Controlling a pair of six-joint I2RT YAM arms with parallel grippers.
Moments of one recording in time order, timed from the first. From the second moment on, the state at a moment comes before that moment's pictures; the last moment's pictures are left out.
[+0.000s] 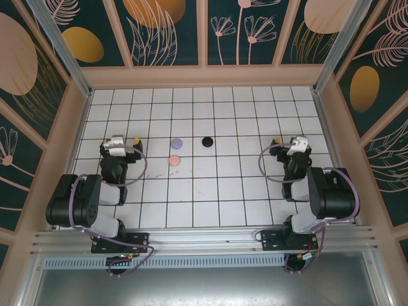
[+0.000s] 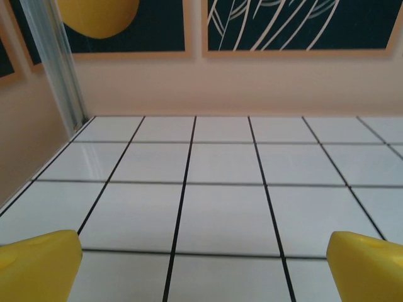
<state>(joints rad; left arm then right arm) -0.01 1.51 0.20 1.23 -0.05 -0.02 -0.03 1.54 0.21 1.16 0.09 0.10</state>
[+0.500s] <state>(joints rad) 0.02 1.52 0.23 1.19 -0.05 -0.06 -0.03 1.54 0.23 1.14 0.04 0.10</state>
